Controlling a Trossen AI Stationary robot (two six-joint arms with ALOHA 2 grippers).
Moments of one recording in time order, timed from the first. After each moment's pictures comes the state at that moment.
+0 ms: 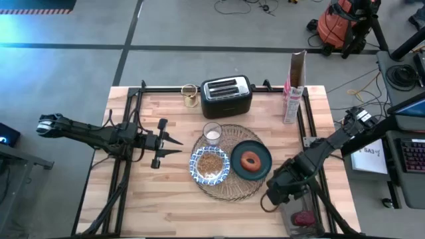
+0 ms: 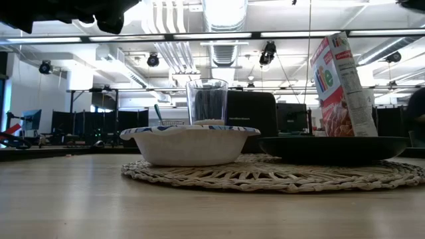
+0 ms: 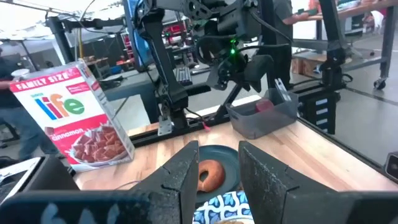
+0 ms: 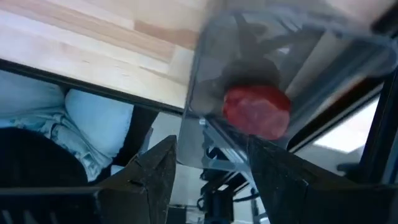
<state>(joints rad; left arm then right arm) -0.14 0.73 0.40 0.32 0.02 0.23 0.60 1.42 1.15 -1.07 -0.52 1.84</state>
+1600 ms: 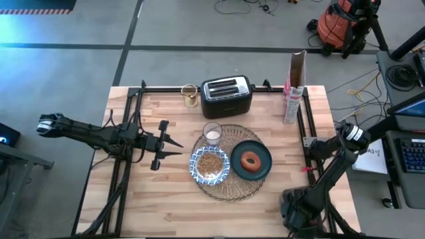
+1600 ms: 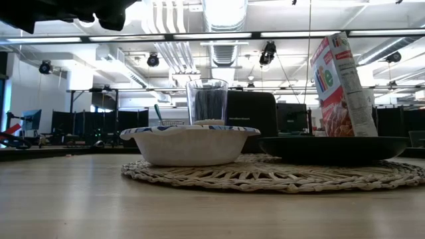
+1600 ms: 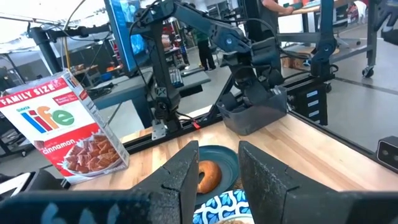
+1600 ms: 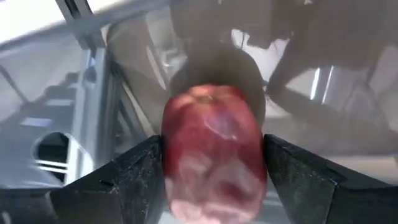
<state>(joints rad) -0.14 0.75 0.41 0.32 0.06 0.29 0.98 1.68 0.99 -0.76 -0.47 1.11</state>
